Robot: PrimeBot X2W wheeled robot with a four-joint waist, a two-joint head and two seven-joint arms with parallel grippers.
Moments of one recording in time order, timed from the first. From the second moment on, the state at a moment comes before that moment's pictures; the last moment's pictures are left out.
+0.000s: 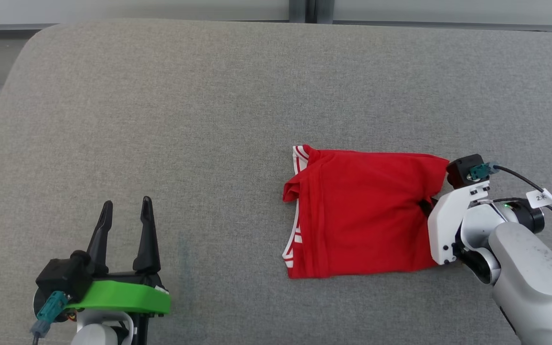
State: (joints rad) left arm -0.09 0.05 -0.04 0.18 -0.34 -0.12 -0.26; right arm -0.48 -0.31 0.39 0.61 0.44 0.13 0.38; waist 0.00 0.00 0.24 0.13
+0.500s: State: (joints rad) left arm -0.11 0.05 -0.03 0.13 -0.34 -0.12 -0.26; right arm -0.68 -0.52 0.60 0.46 0.37 0.13 0.44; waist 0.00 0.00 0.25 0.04
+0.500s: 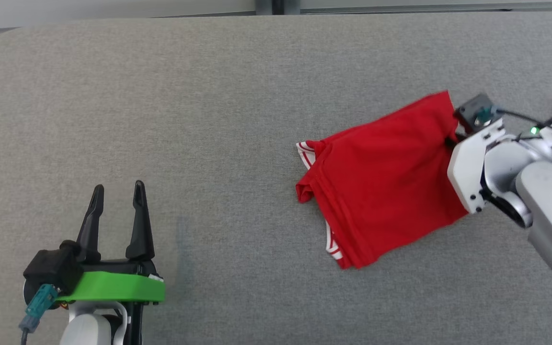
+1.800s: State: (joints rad) left arm -0.23 0.12 -0.13 -0.02 -0.23 -0.13 -0.26; right arm -0.88 -0.76 0.16 0.63 0.03 0.13 0.26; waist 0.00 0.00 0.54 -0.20
